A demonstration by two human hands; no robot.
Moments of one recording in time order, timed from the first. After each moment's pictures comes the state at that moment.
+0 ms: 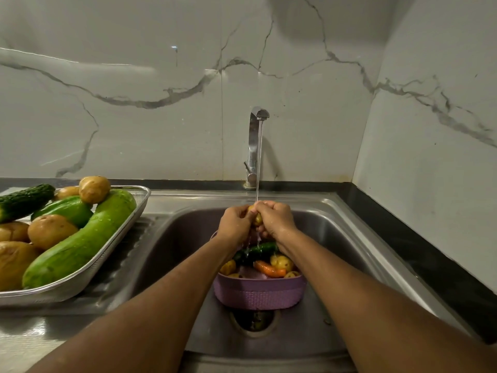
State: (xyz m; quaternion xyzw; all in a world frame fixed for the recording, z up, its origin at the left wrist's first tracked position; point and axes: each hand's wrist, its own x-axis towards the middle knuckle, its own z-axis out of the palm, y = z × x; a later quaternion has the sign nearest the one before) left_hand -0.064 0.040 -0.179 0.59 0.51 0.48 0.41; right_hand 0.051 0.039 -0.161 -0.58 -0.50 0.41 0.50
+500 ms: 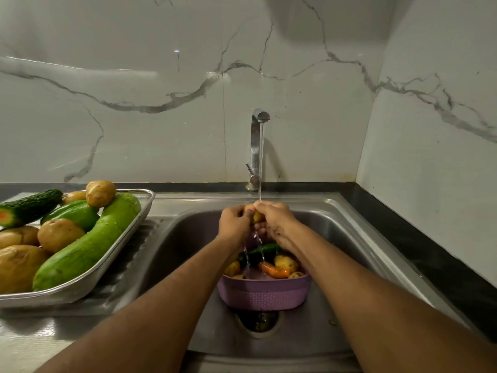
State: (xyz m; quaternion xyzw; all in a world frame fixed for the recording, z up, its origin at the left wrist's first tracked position) left_hand -0.064 0.040 -0.180 0.52 0.51 0.53 0.44; right_hand 0.045 0.046 -0.156 -0.54 -0.46 0.51 0.48
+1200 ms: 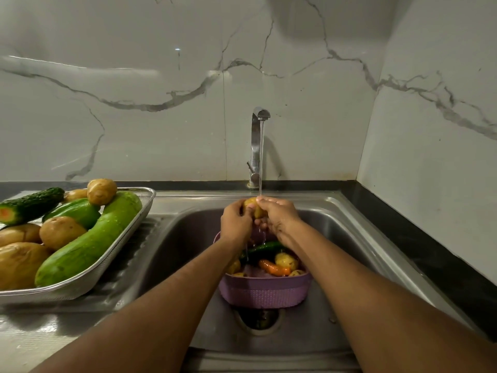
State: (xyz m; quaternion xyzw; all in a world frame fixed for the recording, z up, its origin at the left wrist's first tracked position) left_hand -0.062 0.040 -0.184 0.55 0.50 0.54 0.38; right_hand 0.050 0.042 -0.153 -0.52 -0.44 0.51 0.52
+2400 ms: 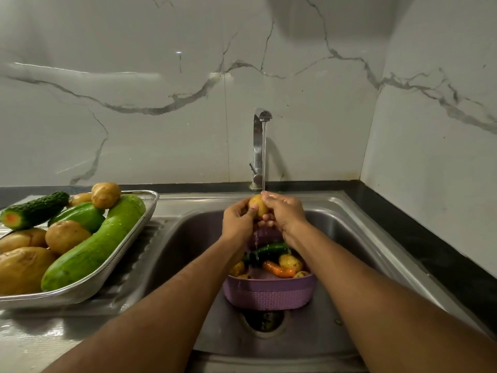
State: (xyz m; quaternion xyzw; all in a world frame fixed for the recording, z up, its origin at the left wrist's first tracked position) left_hand -0.062 0.041 -0.177 0.47 0.46 0.57 0.49; right_hand 0.051 0.046 -0.151 -0.49 -0.41 0.51 0.58
